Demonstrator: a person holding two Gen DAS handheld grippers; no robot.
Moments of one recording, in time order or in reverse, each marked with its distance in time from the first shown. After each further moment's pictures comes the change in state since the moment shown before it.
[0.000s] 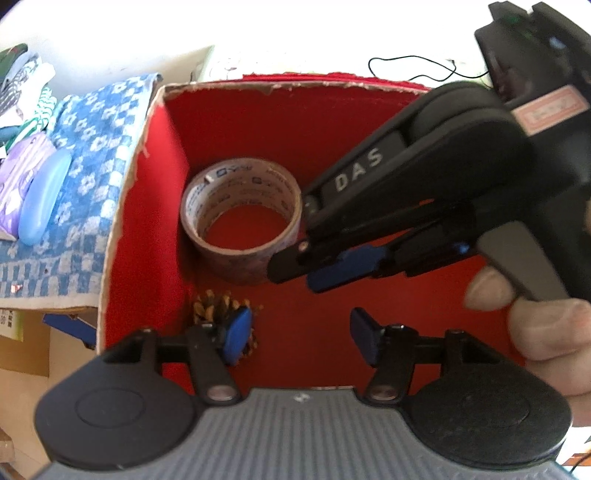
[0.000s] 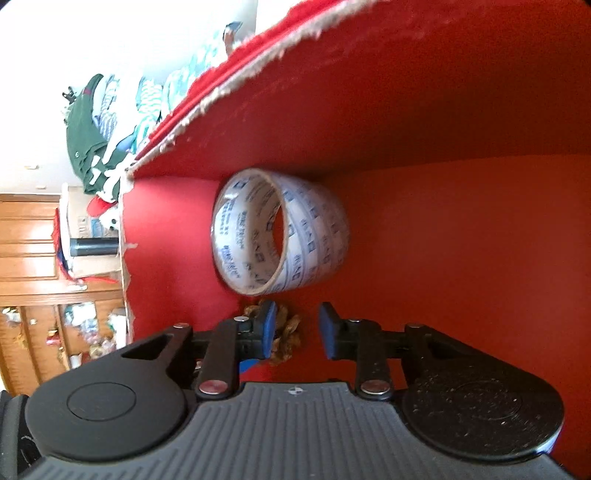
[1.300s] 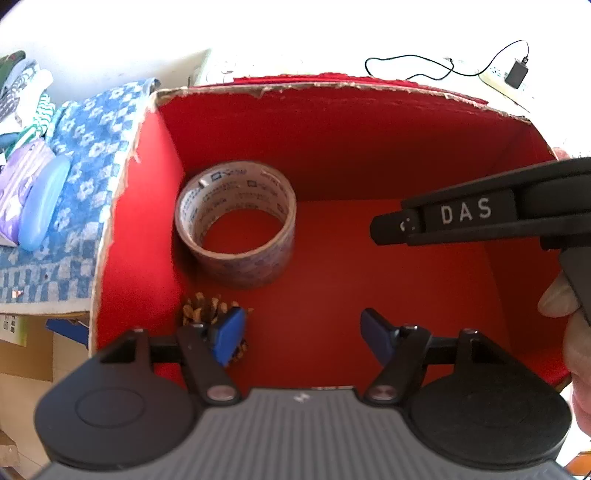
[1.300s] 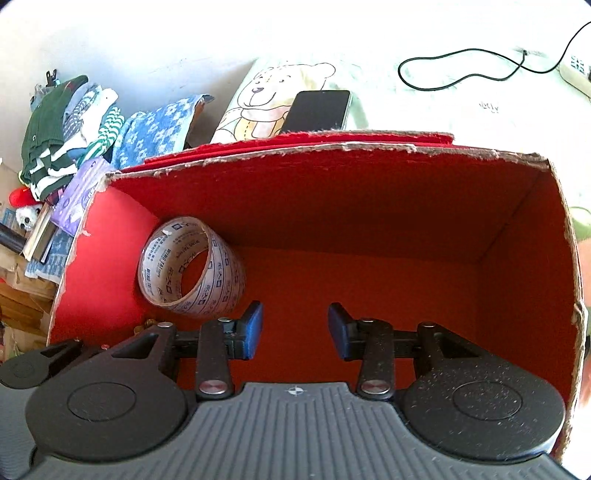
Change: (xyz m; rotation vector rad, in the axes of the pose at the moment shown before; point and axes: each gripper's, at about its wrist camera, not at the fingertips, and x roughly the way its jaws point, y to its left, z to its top) left arm 0.009 0.001 0.001 0.025 -0.009 0.002; right arm -0.026 0.032 -0.034 -0.258 -0.338 -0.374
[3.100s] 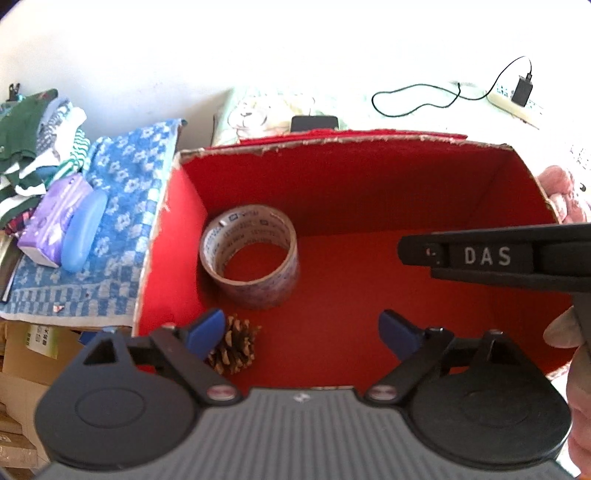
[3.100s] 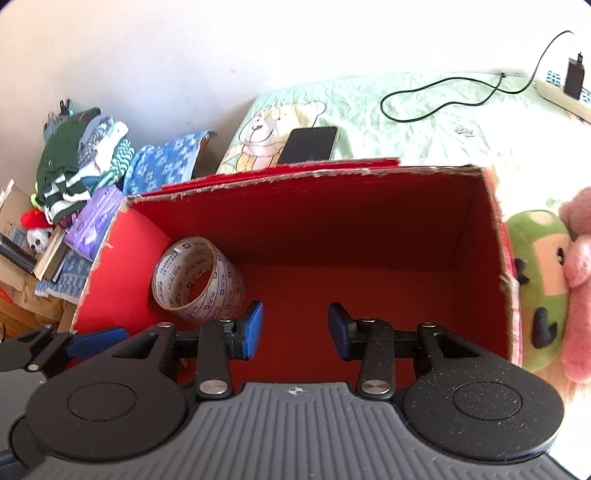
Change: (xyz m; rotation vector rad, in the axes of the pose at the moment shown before) left arm -0.062 -0.032 -0.003 0.009 -0.100 0.125; right arm -0.043 -0.017 -0.016 0.006 -0.138 0.027
